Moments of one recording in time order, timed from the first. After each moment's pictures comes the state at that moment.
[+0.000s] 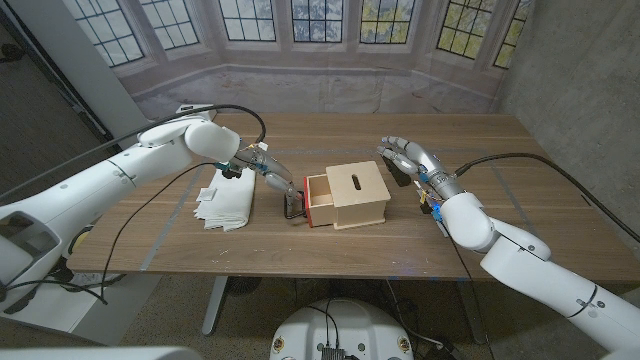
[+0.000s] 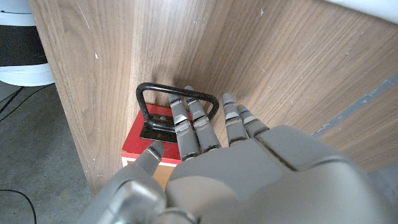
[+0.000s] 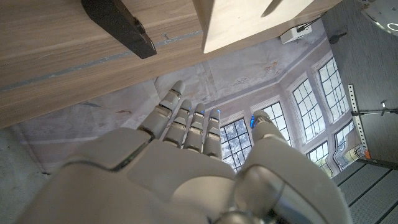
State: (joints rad) left arm 0.44 0.96 0.71 -1.69 0.39 -0.40 -0.92; left_hand 0.01 0.15 0.66 0.18 0.17 0.79 -0.10 0.20 0.19 0.72 -0.12 0.21 0.20 0.34 0.11 0.19 0.17 0.08 0.05 0.19 0.18; right arm -1.17 -0.86 -0.43 -2.24 -0.14 -0.39 -0.31; right_hand 0.42 0.13 0.41 -0.12 0.18 0.28 -0.03 0.19 0.18 0.27 0.00 0.19 0.19 0.20 -0.02 0.22 0.20 0.44 0.01 0.18 0.17
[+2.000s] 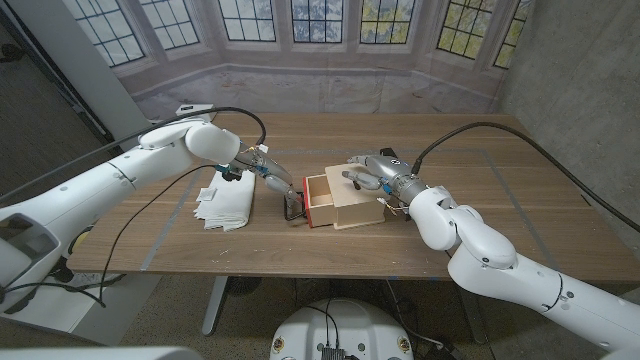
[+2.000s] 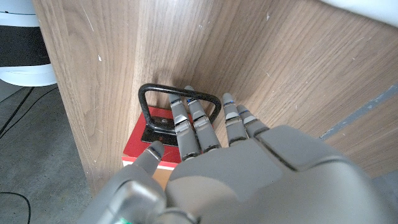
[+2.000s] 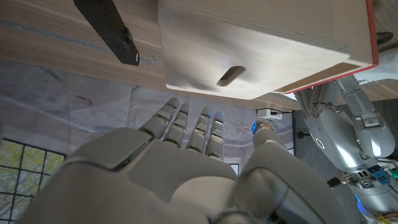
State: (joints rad) left arm 0.45 0.96 0.71 -1.70 0.39 -0.39 -0.92; left_hand 0.01 0.15 0.66 0.18 0.17 0.78 -0.10 0.20 0.19 0.72 -0.11 0.21 0.20 0.34 0.11 0.19 0.17 0.08 0.05 0.19 0.18; right arm -0.93 -0.87 -0.79 -2.36 -0.69 -0.72 0.12; right_hand 0.31 0.15 0.36 -0.07 0.18 0.28 -0.14 0.19 0.18 0.28 -0.14 0.19 0.19 0.14 -0.02 0.21 0.21 0.17 0.00 0.17 0.17
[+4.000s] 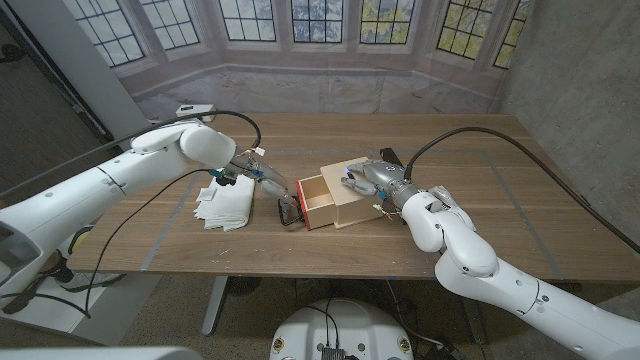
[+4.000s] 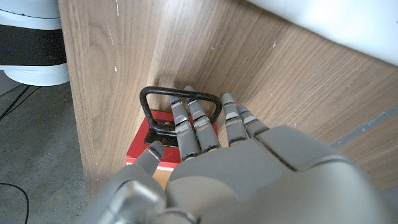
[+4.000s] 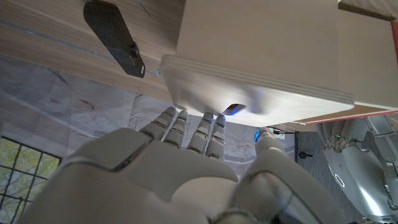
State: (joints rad) left arm 0.50 1.02 0.68 -1.79 0.36 -0.30 -0.95; left_hand 0.01 0.15 0.66 0.18 0.17 0.77 -0.10 0.19 0.19 0.72 -0.11 0.21 0.20 0.34 0.10 0.19 0.17 0.09 0.05 0.19 0.18; right arm -0.95 -0.78 -0.79 -2.24 -0.87 -0.74 0.28; right_hand 0.23 0.14 0.34 -0.02 0.18 0.30 -0.13 0.19 0.18 0.29 -0.14 0.19 0.18 0.07 0.02 0.20 0.20 0.04 -0.01 0.17 0.17
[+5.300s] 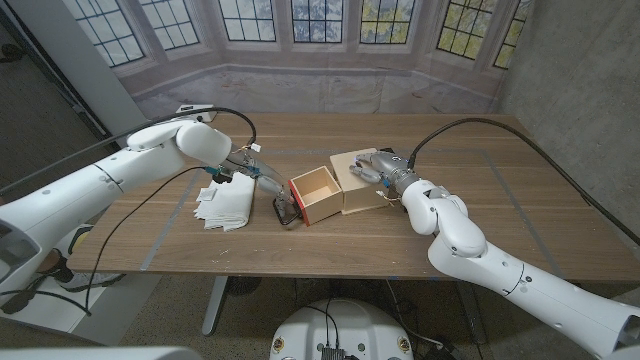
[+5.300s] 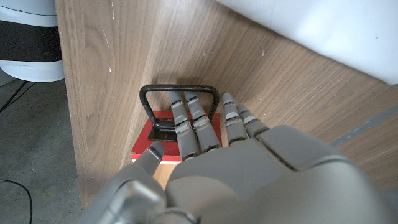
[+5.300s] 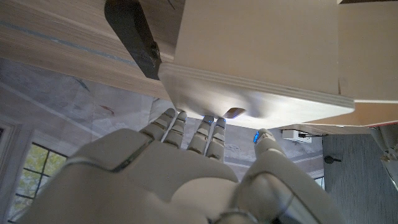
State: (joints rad) left arm 0.48 1.02 0.68 -1.75 0.34 -0.30 -0.96; left_hand 0.01 0.15 0.67 0.17 0.17 0.76 -0.11 0.19 0.19 0.72 -0.11 0.21 0.20 0.35 0.10 0.19 0.17 0.09 0.05 0.19 0.18; right arm -0.86 -0.75 -0.82 -2.15 -0.82 -0.80 0.28; right_hand 0.21 0.14 0.35 -0.02 0.18 0.29 -0.13 0.19 0.18 0.28 -0.13 0.18 0.18 0.06 0.02 0.20 0.20 0.03 -0.01 0.18 0.17
